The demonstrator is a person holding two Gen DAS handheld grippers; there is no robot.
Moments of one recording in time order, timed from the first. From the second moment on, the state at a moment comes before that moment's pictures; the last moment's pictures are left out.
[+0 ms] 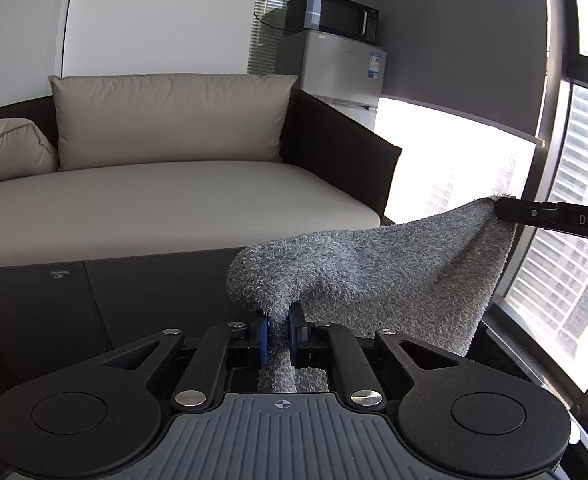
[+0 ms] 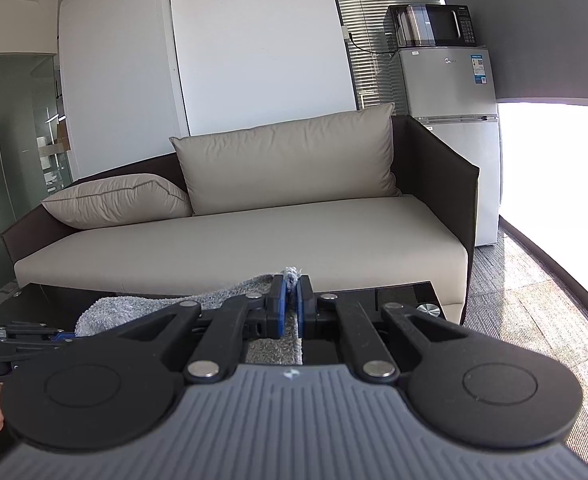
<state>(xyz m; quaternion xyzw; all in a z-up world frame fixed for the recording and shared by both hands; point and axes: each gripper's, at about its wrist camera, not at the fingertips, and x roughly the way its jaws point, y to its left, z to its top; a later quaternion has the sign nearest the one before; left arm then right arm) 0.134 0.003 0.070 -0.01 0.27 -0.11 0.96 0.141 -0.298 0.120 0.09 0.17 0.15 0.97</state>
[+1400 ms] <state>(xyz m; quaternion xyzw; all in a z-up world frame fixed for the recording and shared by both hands) 0.195 0.009 0.007 0.01 0.34 -0.07 0.94 0.215 -0.274 0.007 0.10 0.27 0.11 0.95</state>
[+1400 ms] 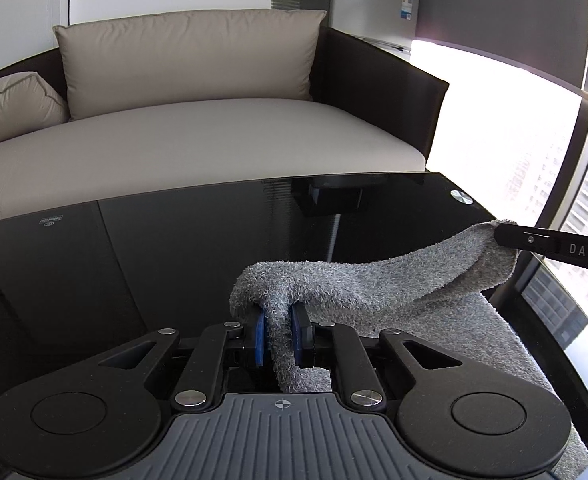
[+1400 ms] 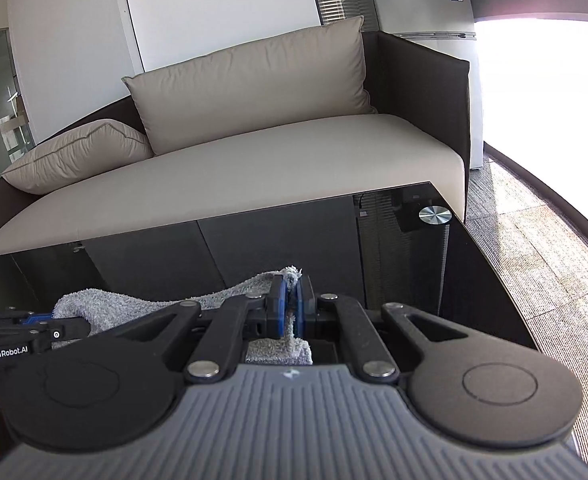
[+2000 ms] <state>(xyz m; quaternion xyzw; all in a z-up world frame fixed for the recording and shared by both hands) 0.196 0.038 0.005 -0.01 0.34 -0.03 0.94 0.221 -0.279 -0.007 0.10 0.28 0.08 0.95</state>
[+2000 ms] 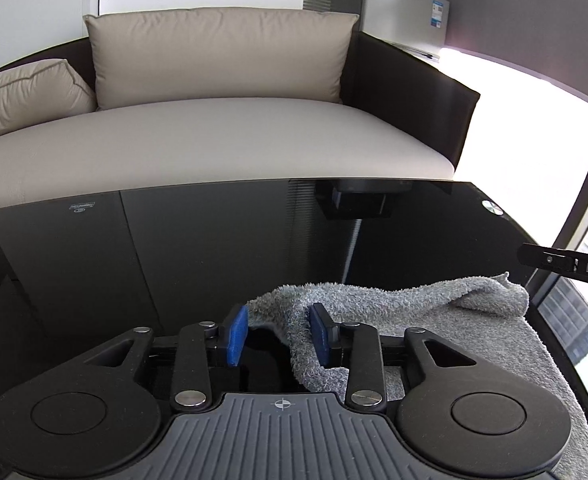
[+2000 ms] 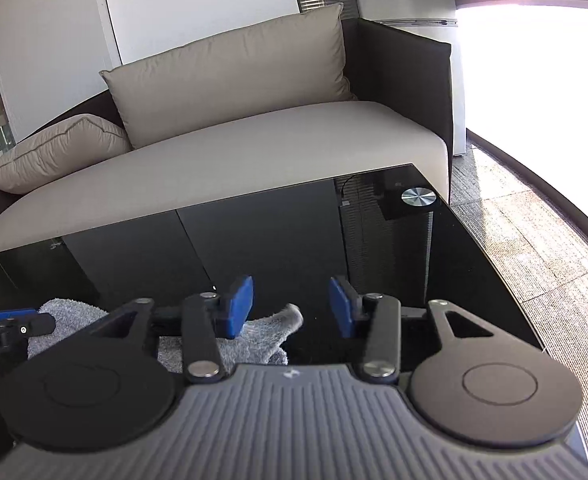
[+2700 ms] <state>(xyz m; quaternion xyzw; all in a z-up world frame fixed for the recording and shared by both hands) 0.117 0.018 0.012 0.03 0.35 -0.06 0.93 0.151 -0.266 -0.001 0.07 0.31 0.17 0.93</state>
